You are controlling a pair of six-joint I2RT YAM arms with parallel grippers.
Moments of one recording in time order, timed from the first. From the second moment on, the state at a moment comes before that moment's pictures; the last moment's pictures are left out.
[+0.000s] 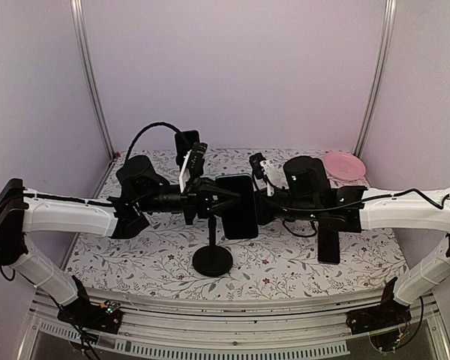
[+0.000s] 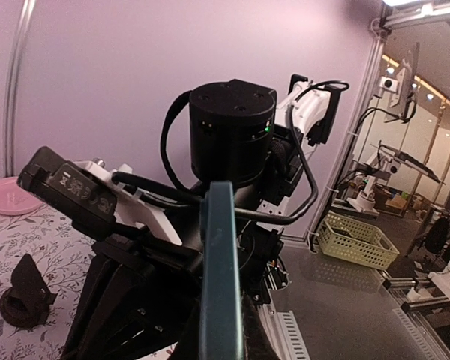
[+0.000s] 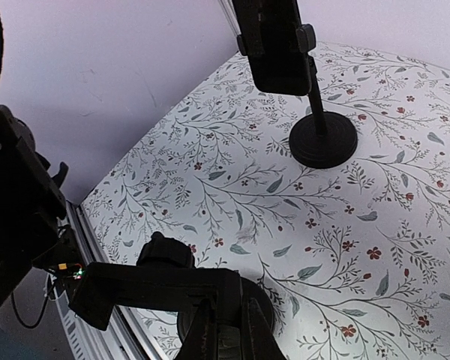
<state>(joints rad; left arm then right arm) -0.88 1.47 0.81 0.84 0.71 -0.39 1.01 1.46 1.02 0.01 0.00 0.45</state>
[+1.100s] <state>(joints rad) -0.82 1.54 0.87 0.94 0.90 -0.49 1.05 1.35 0.92 0.18 -0.15 0.35</state>
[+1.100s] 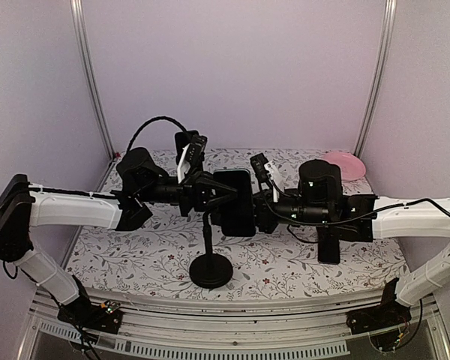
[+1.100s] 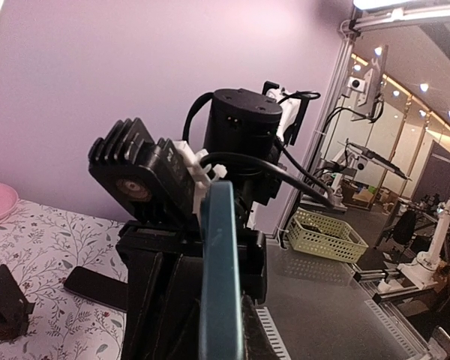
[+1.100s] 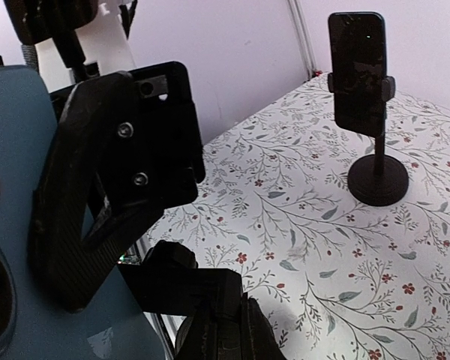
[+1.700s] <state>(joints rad) -0.81 1.51 0.75 0.79 0.58 -0.36 1.10 1.44 0.93 0.14 0.26 0.33</state>
